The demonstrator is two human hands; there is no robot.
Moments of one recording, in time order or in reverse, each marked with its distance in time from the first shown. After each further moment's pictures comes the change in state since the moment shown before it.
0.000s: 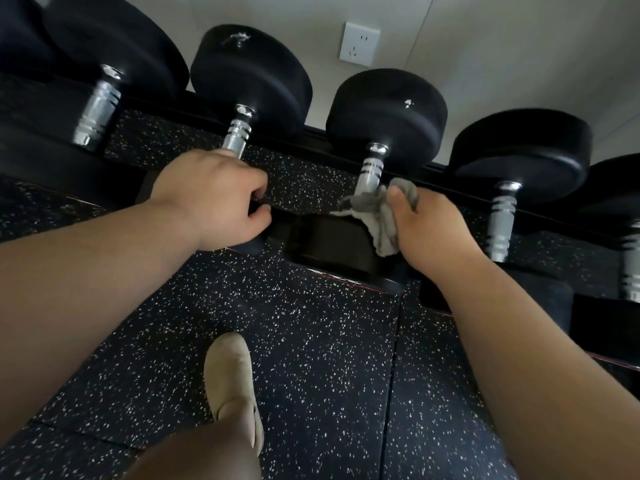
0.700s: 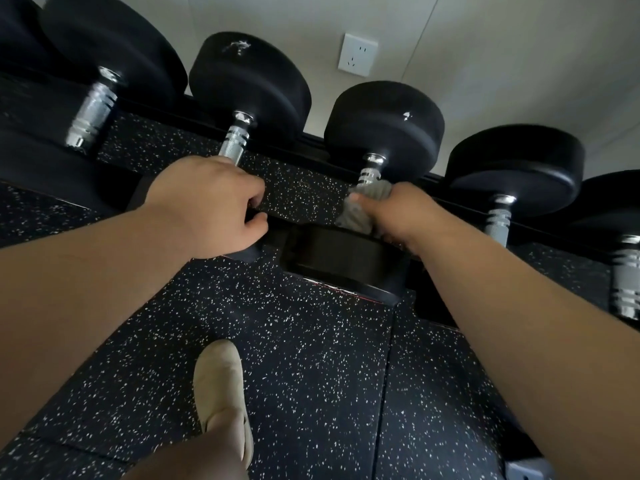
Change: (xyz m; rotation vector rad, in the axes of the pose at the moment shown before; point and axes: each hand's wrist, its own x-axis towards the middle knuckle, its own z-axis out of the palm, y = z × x) left_hand 0.000 -0.003 0.009 0.021 0.064 0.013; right_hand 0.064 -0.007 0.018 0.066 -0.204 0.092
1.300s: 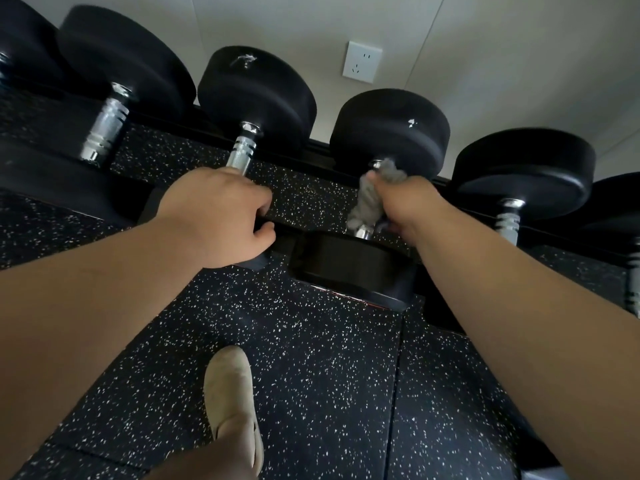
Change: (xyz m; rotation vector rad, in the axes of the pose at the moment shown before) left_hand 0.001 0.000 0.001 0.034 -0.015 0.014; right_hand 0.021 -0.015 0.003 0.418 0.016 0.139
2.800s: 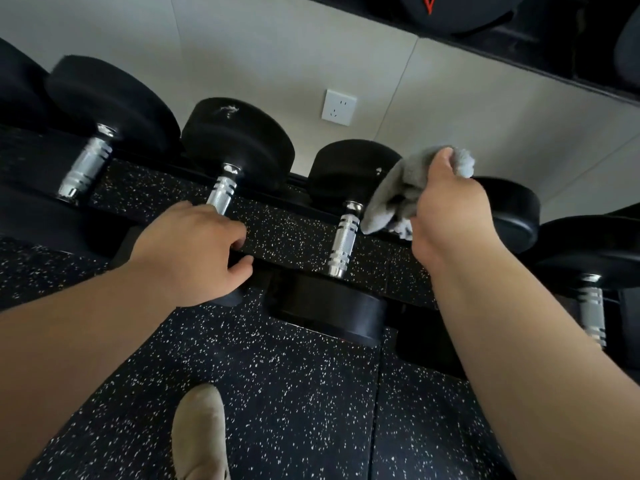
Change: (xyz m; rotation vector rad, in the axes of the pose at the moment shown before) left_hand 0.000 0.000 -0.002 0.011 0.009 -0.082; right_hand -0.061 -0.057 -0.056 0.411 0.449 -0.103
